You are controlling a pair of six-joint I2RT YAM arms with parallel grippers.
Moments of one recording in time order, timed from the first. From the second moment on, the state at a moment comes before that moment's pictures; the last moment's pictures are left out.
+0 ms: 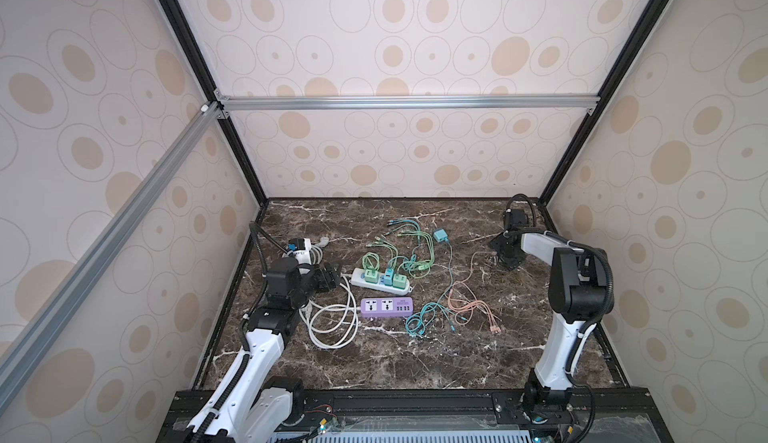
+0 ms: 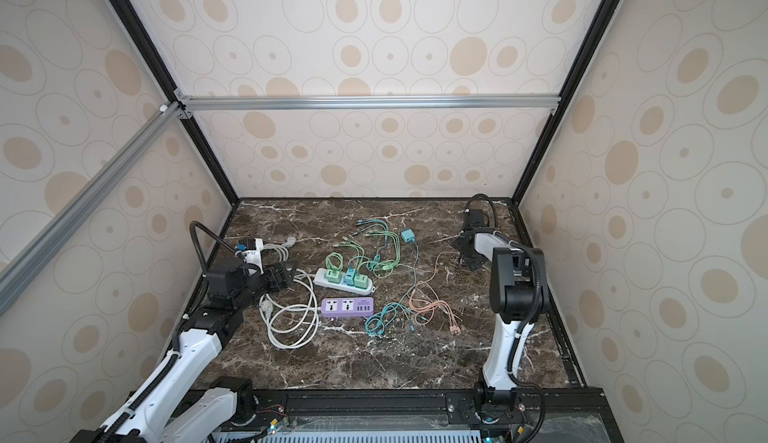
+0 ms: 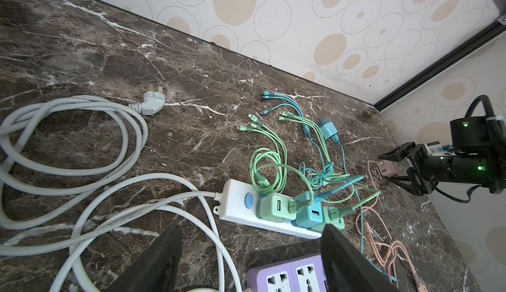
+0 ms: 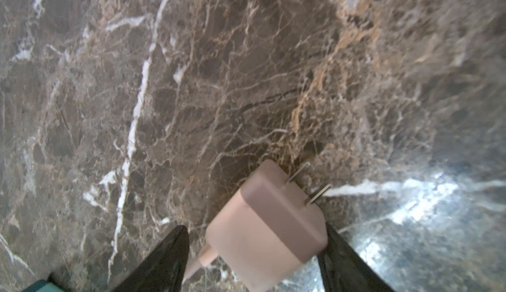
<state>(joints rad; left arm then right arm) -0.11 0.89 0.56 -0.11 0.25 -0.40 -0.02 2.00 1.36 -0.49 0.11 0.98</state>
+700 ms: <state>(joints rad) -0.11 0.85 0.54 -0.12 0.23 -0.40 -0.02 2.06 1.44 -0.54 0.18 0.99</state>
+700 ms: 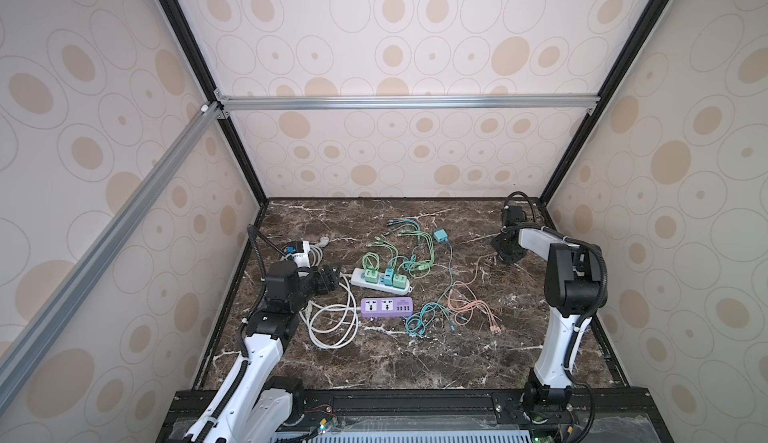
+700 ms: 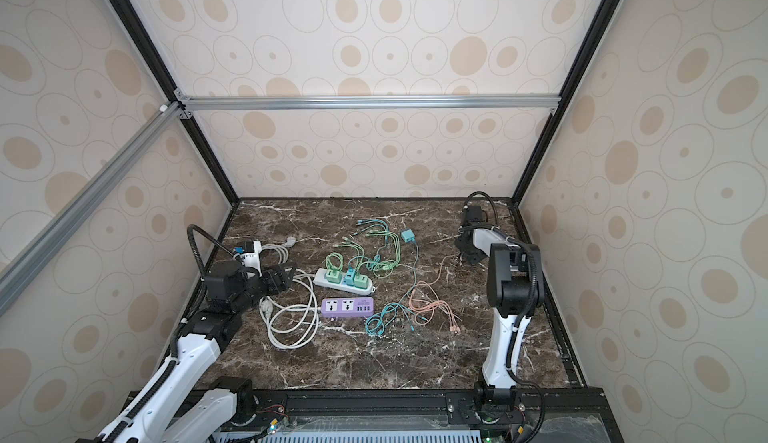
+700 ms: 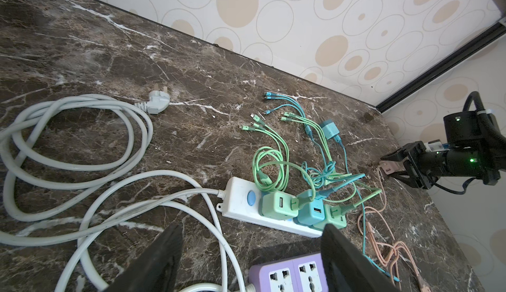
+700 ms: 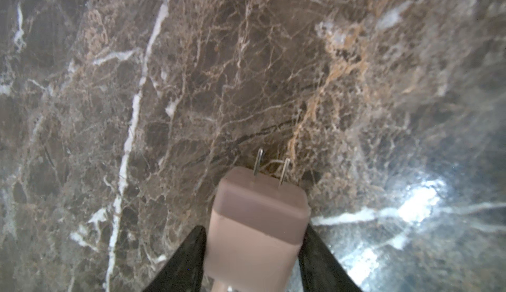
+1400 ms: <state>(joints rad) -0.11 0.86 0.54 -0.12 0.27 -0.40 -0.01 1.91 1.28 -0.47 0.02 0.44</state>
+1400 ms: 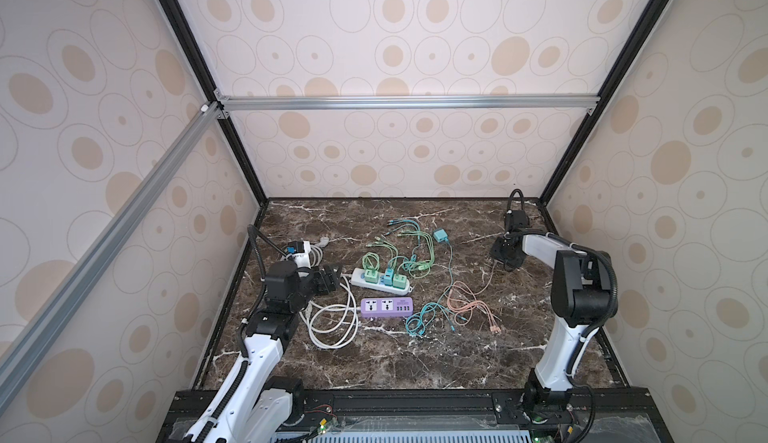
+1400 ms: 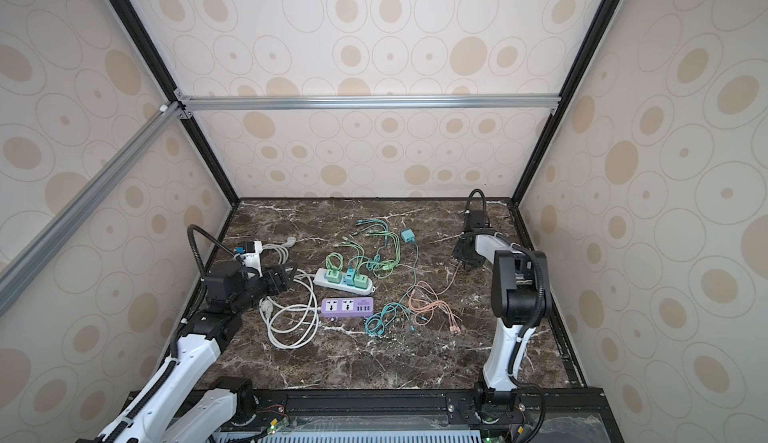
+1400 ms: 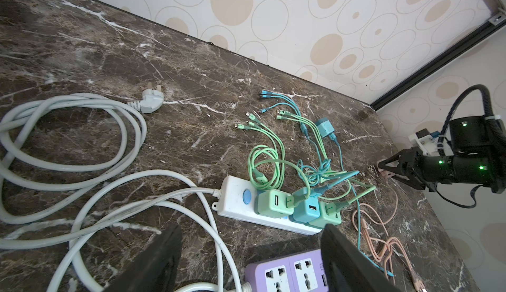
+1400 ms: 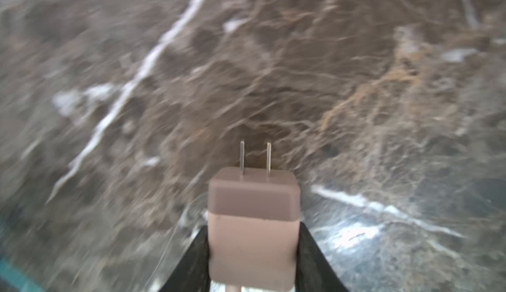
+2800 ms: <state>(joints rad) -0.26 1.05 0.59 0.24 0.87 -0.61 0.66 1.36 1.18 -0.38 -0.15 -0.58</state>
